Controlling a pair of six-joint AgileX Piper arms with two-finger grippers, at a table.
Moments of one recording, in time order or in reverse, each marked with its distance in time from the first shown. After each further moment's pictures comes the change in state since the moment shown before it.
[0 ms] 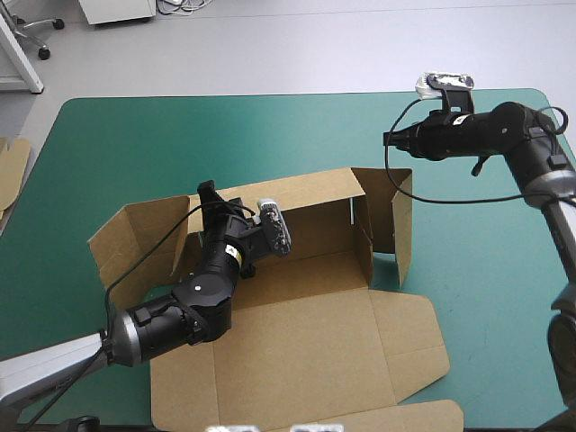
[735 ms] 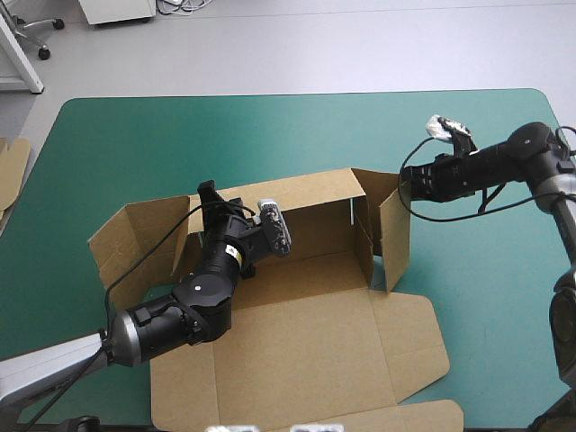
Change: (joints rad) left arm 0.000 0.000 0.000 0.000 -0.004 0.000; right arm -0.148 0.059 0.174 0.261 0.291 -0.221
